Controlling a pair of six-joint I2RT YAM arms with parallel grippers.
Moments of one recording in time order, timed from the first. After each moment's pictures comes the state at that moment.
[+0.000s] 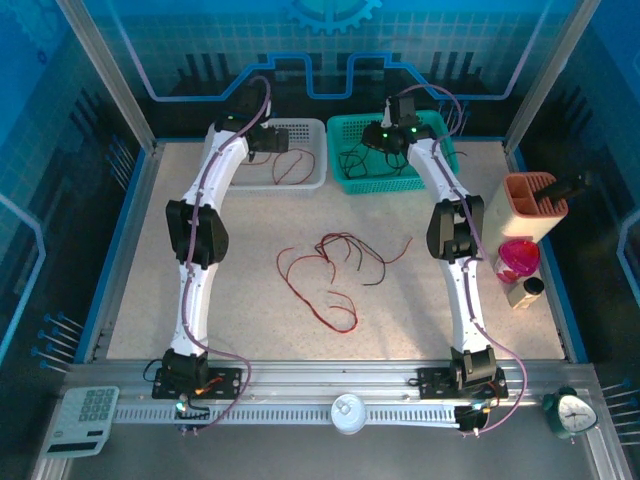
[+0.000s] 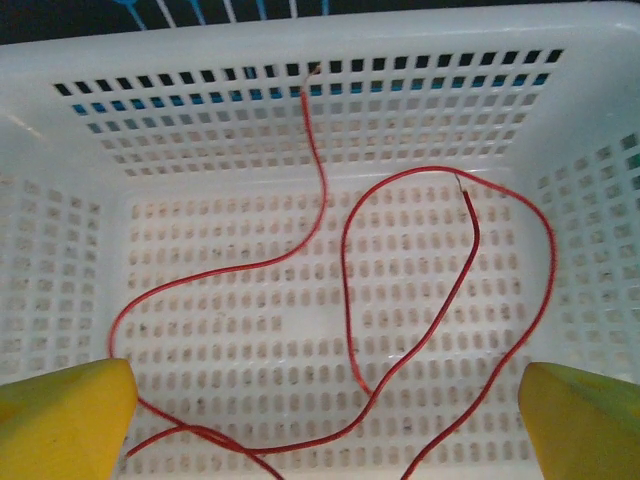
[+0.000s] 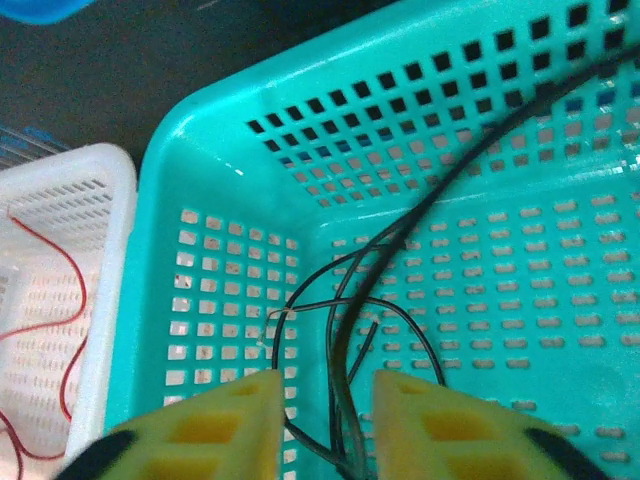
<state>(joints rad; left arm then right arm) -0.17 2.41 2.49 -0.97 -0.16 -0.15 0.20 2.54 2.48 -0.67 -0.23 0.45</state>
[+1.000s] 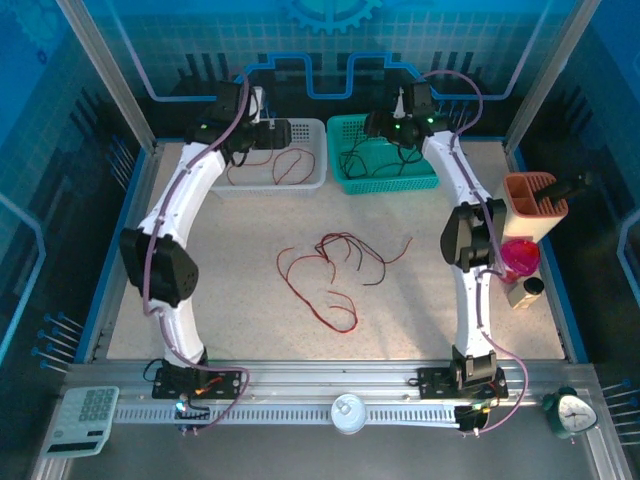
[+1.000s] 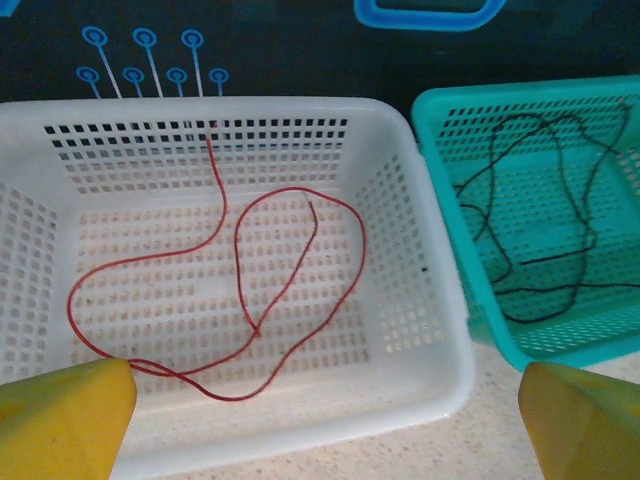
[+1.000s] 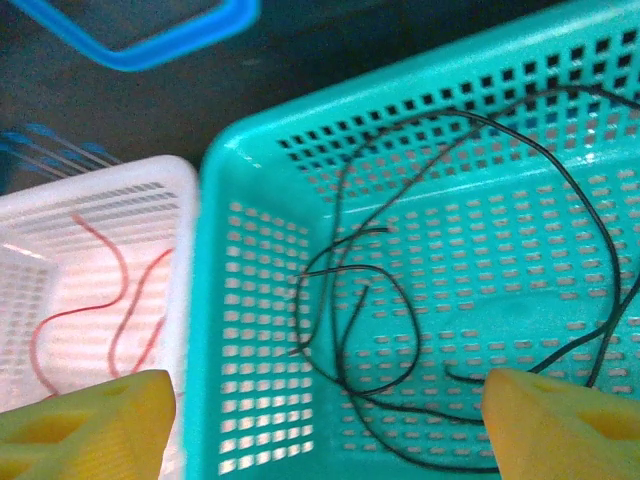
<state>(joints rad) -0.21 1.87 1.95 -0.75 0.03 -0.25 0.20 2.27 2.30 -0.72 -0.19 0.43</state>
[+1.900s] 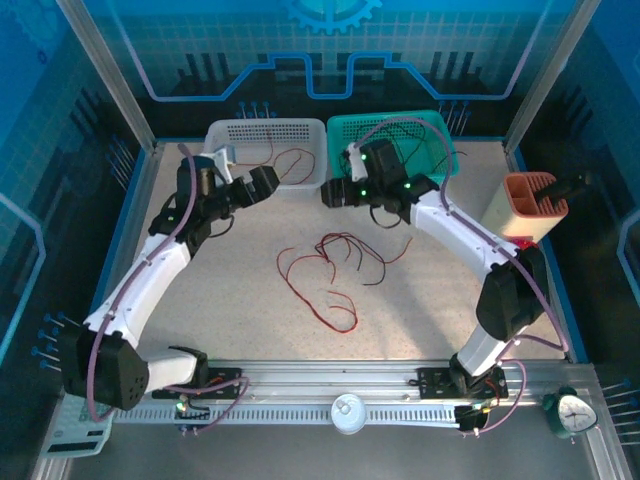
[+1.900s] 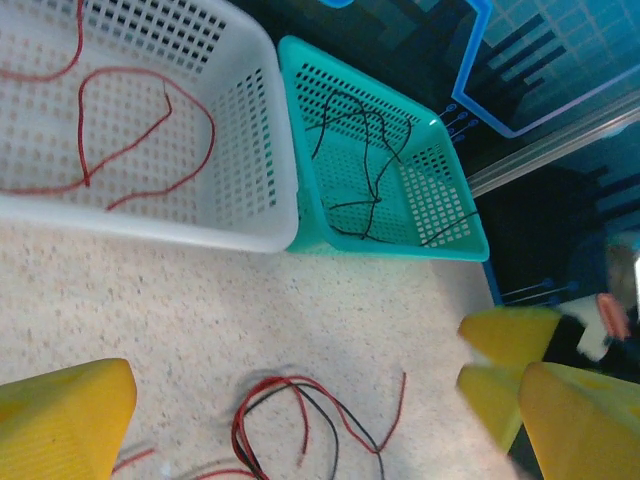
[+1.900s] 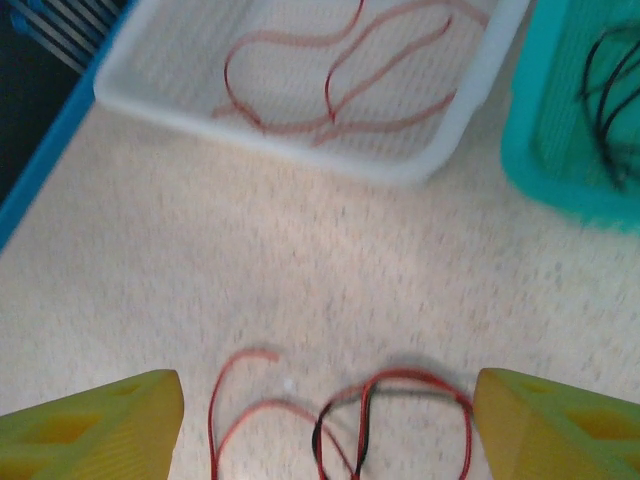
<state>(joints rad) -0.16 1.23 1.03 -0.23 0.34 -0.69 0.54 1.65 1.42 -0.50 -0.18 0.31</state>
